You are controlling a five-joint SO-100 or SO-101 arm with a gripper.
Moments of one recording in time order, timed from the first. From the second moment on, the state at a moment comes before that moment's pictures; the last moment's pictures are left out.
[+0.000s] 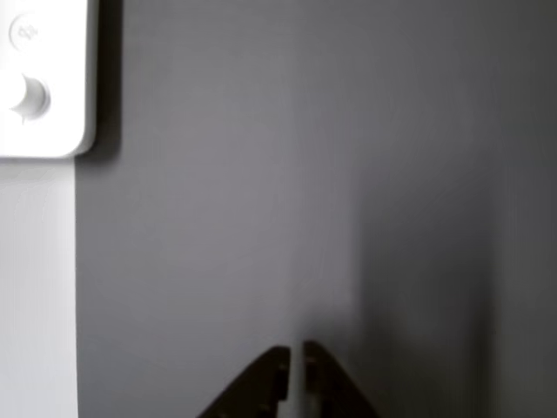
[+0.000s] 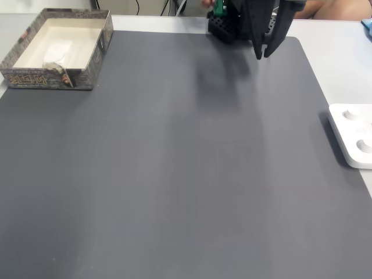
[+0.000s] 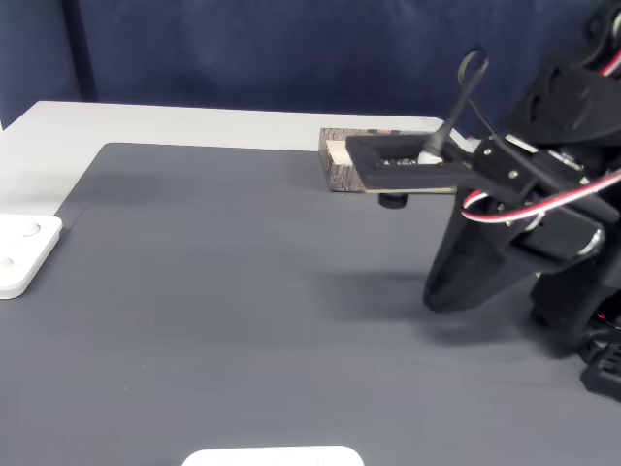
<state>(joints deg) 3.3 168.9 159.6 79.7 -2.4</state>
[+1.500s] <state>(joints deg) 6.3 188.3 176.0 76.6 2.7</state>
